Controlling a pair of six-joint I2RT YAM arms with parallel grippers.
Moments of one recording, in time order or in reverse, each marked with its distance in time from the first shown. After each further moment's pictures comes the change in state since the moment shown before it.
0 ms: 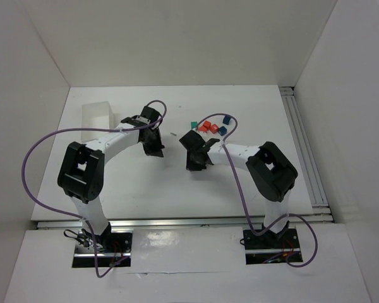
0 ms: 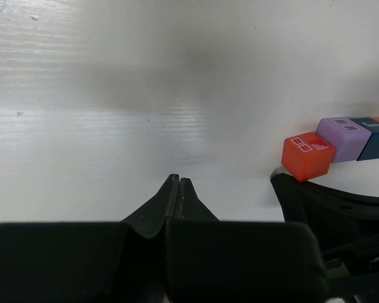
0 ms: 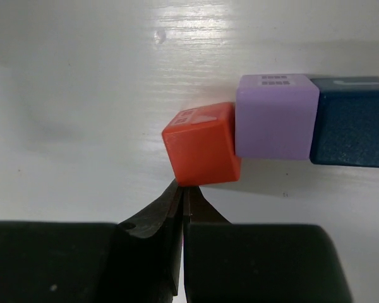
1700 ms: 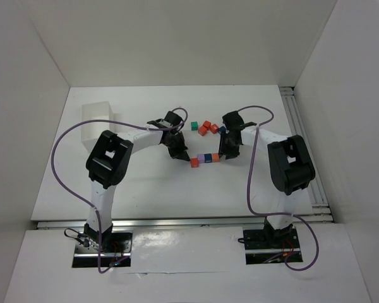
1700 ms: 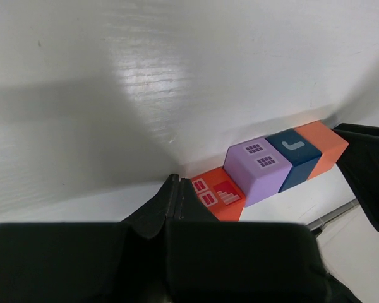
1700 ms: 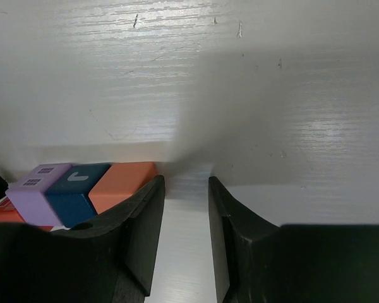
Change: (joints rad) left arm -0.123 0.294 0.153 0.171 0.236 -0.192; right arm -0.435 -0.034 -0.025 -0.083 -0.180 -0.279
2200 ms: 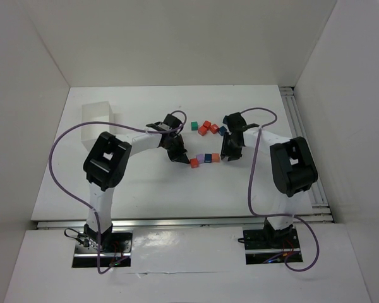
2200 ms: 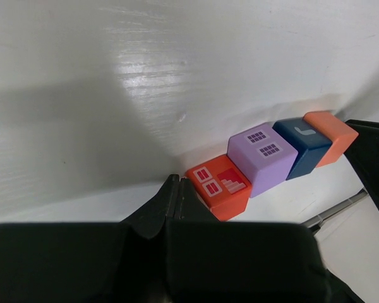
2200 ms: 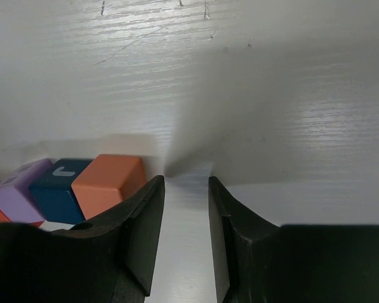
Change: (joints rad) left arm -0.008 -0.041 -0.066 0.029 0.000 -0.027; right arm -0.016 -0.031 -0.039 -0.003 0.015 0.023
